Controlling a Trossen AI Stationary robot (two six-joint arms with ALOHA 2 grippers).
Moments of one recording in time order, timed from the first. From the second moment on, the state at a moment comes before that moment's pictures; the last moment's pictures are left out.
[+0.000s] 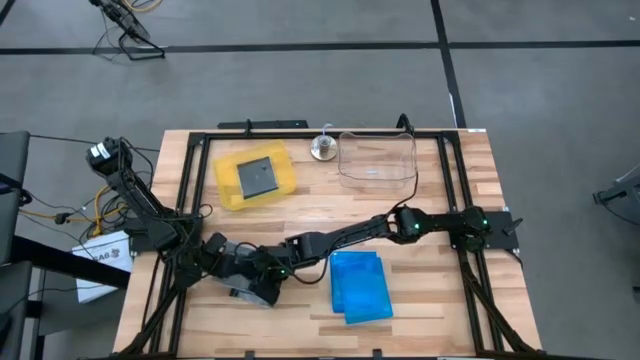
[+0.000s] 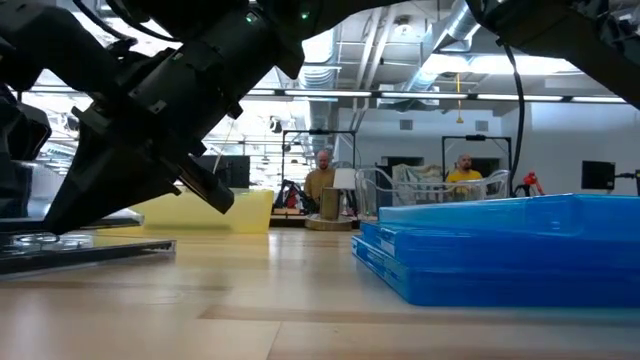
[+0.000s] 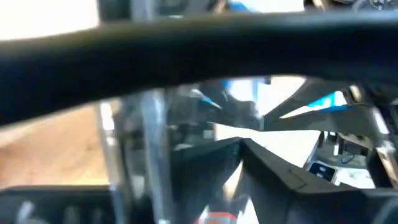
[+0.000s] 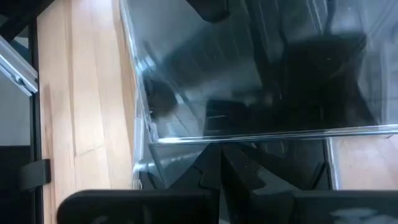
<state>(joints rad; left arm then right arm) -0.94 0.96 0.16 -0.03 -0.56 -2.03 0.22 2.64 2.33 -0.55 -0.14 0.60</state>
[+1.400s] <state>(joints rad) -0.95 0.50 0.44 -0.23 -0.48 -0.84 0.16 2.32 2.36 -0.97 -0.36 0.34</state>
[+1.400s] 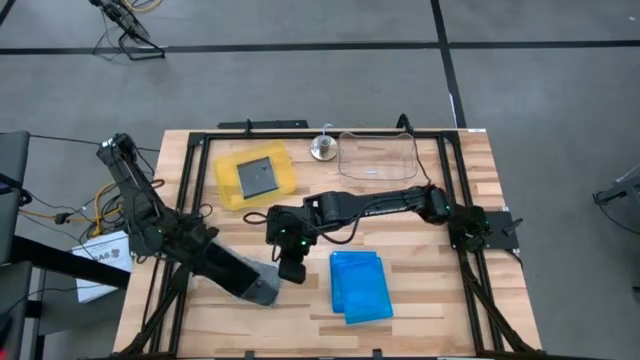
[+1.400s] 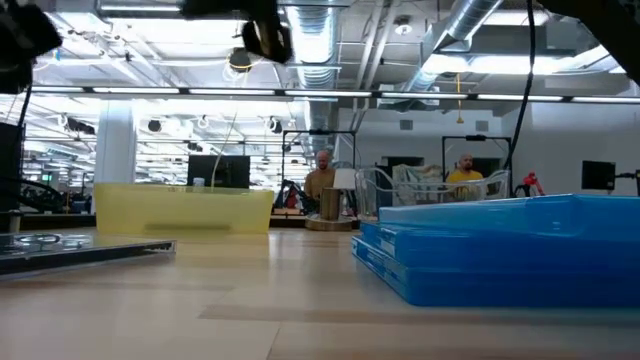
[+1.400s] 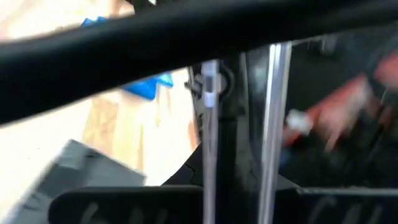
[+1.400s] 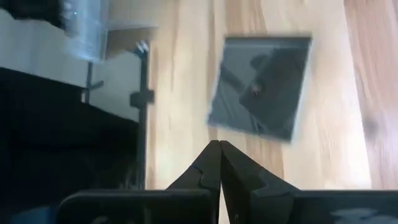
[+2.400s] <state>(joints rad) -0.84 0.51 0.58 -0.57 -0.63 -1.43 0.12 2.30 2.36 -1.08 -0.35 0.41</state>
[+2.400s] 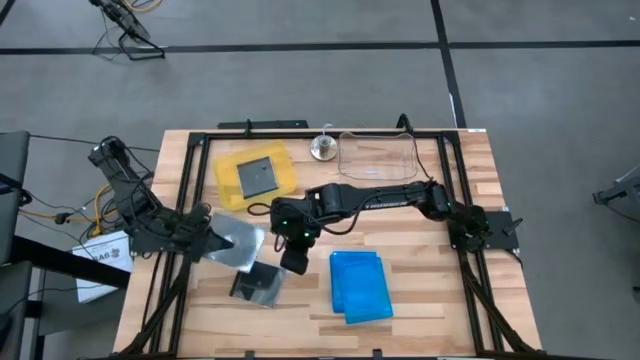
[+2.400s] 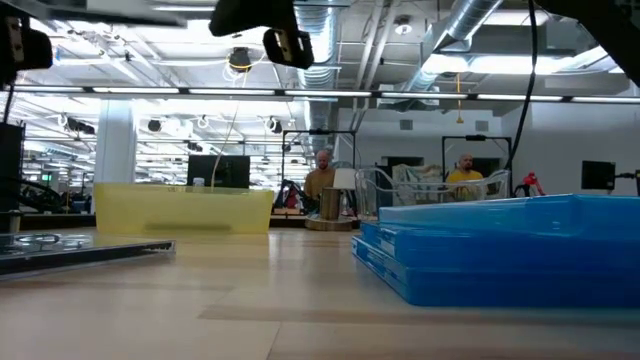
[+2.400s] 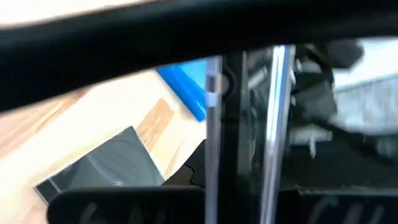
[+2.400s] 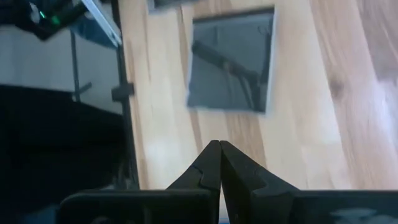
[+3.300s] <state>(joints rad) -0.32 0.71 0.78 -0.91 -0.38 -0.76 0.12 2.30 2.36 -1.34 -0.34 0.22</state>
